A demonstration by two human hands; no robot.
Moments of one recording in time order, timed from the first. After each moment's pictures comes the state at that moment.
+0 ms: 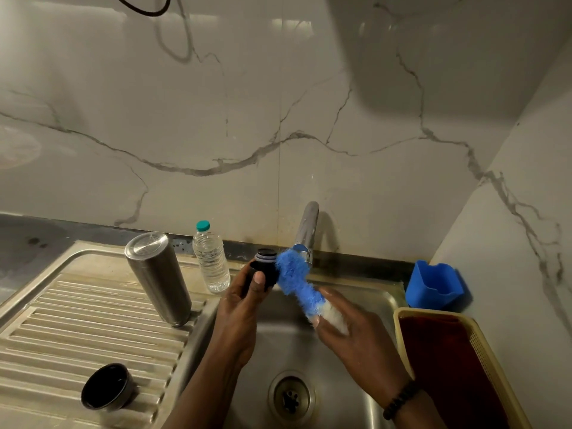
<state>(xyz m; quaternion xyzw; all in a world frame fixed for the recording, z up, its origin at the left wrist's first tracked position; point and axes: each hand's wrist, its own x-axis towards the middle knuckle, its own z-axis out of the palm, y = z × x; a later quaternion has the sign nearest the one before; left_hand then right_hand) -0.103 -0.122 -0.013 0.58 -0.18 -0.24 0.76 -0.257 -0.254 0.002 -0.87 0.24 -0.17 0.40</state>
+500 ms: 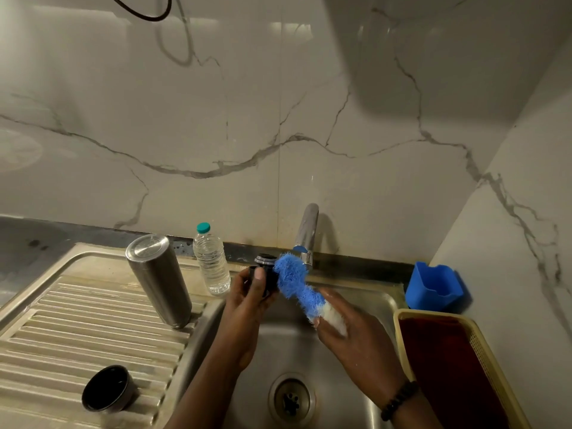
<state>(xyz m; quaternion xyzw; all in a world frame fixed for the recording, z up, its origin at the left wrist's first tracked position) -0.104 -0.125 -0.013 0.55 -0.14 -0.27 0.78 -0.256 -0.255 -0.006 -0.88 0.25 -0.17 0.38</state>
